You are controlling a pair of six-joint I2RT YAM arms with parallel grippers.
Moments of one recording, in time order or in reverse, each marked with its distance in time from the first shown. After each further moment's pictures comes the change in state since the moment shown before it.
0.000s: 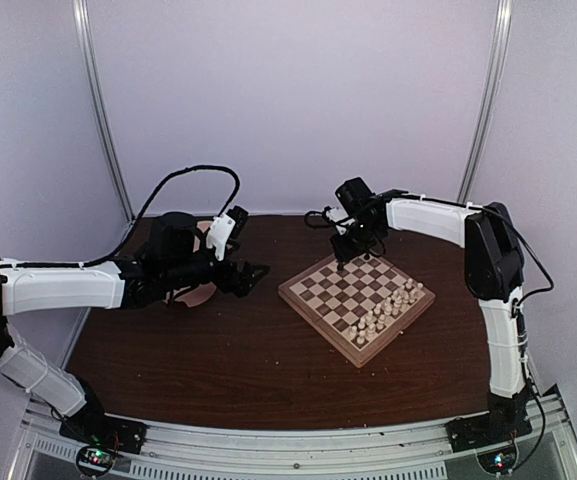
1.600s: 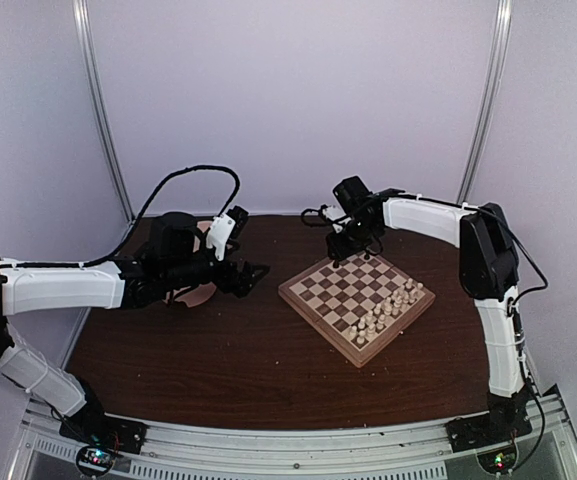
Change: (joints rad) left arm 0.000 0.000 0.000 0.000 -0.001 0.001; right arm 0.000 0.042 0.057 -0.003 -0.053 0.002
